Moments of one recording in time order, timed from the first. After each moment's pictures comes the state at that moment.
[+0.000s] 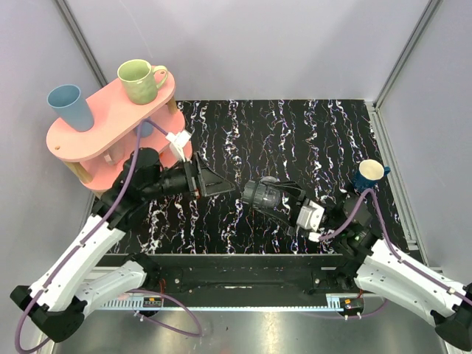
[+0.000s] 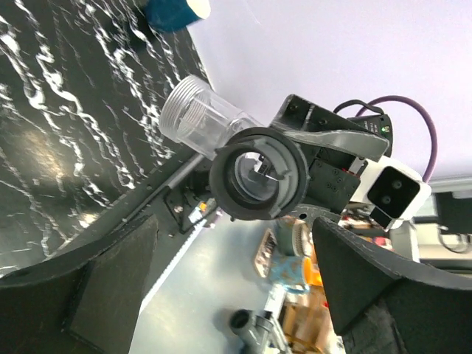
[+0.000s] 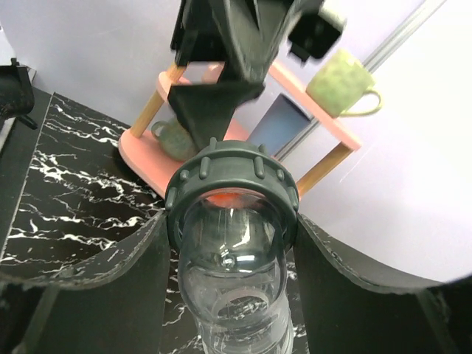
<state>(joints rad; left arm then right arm) -0.62 0.86 1.07 -0.49 0.53 -0.90 0.82 0.67 0.47 0.51 -0.54 -0.52</state>
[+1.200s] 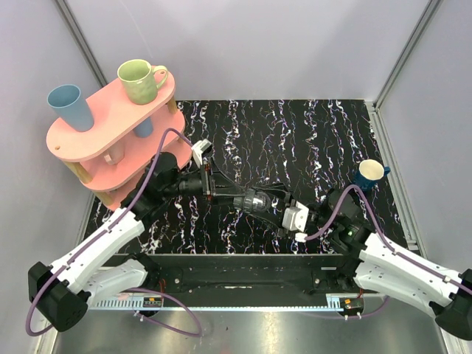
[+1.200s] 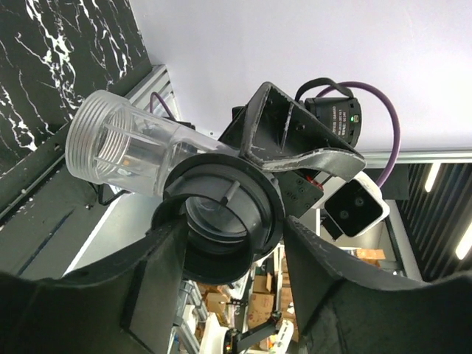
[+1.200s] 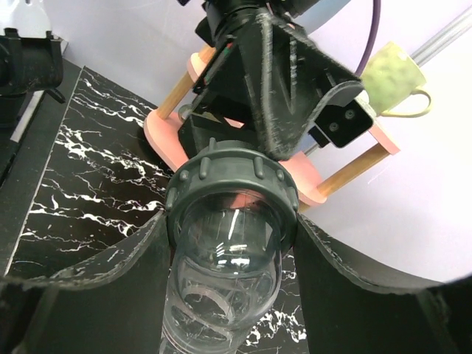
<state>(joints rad) -0.62 0.96 0.83 -0.02 0.78 -1.29 0.89 0.75 0.53 0.40 -0.56 -0.66</state>
